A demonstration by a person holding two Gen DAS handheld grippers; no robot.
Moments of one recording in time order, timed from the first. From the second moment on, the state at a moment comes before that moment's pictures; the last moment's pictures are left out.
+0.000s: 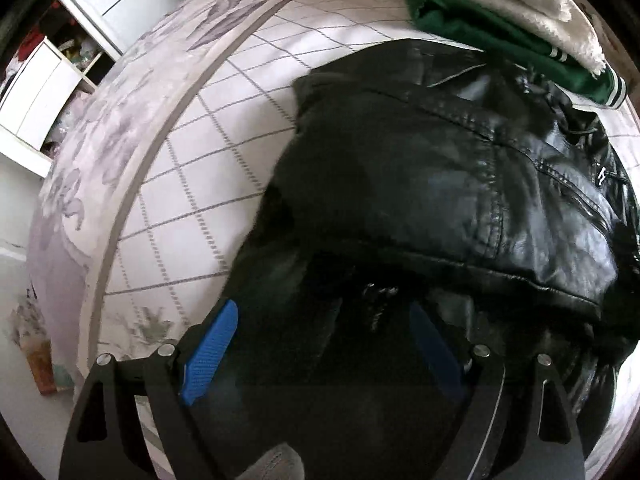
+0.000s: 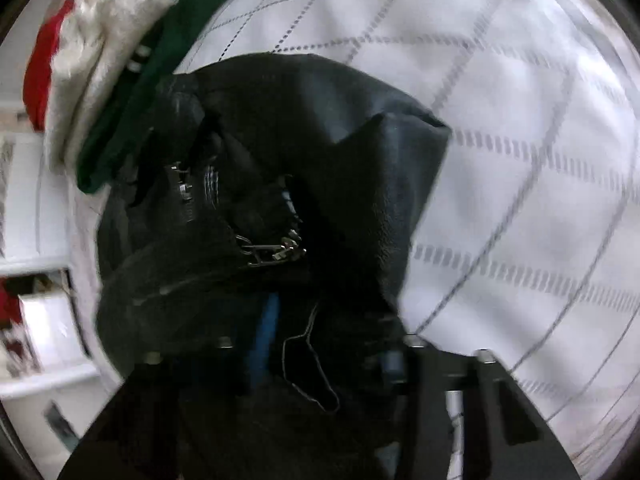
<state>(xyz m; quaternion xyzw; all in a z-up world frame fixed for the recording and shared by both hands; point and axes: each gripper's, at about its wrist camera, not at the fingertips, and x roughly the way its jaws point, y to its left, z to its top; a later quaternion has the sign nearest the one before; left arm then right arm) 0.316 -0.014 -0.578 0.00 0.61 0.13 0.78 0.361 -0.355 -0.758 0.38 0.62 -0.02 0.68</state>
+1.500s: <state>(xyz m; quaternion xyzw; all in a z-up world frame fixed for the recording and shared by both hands) 0.027 -0.194 -0.602 0.42 0.60 -0.08 0.68 0.107 -0.376 -0.721 0.28 0.75 0.00 0.60</state>
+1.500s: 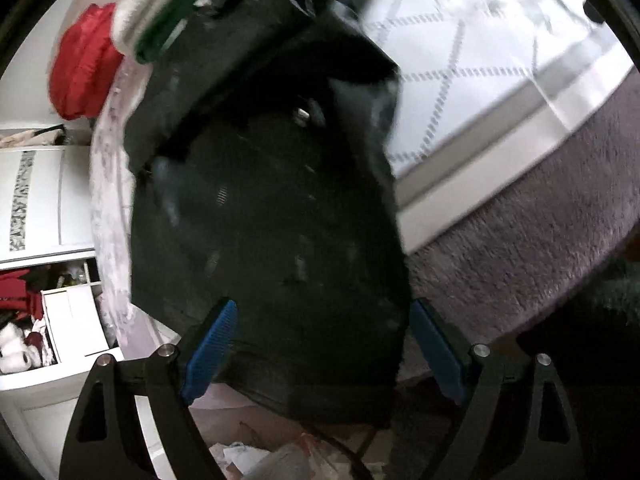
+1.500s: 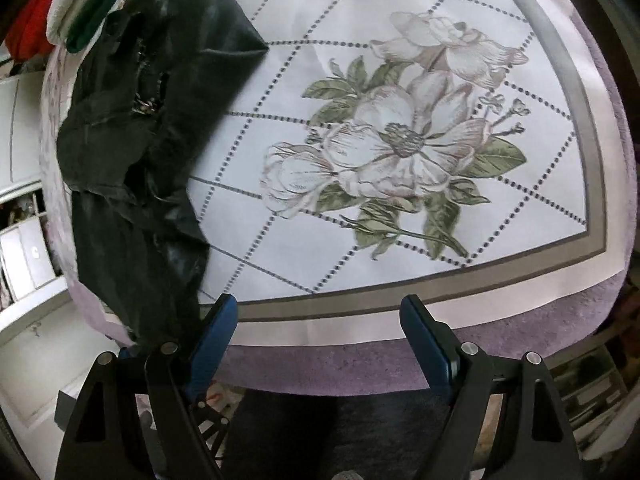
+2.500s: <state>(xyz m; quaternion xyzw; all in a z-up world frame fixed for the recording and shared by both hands) 0.095 -0.125 -0.538 0.26 0.59 -0.01 0.76 0.225 -0.297 -0.782 0.53 0.59 0.10 0.60</state>
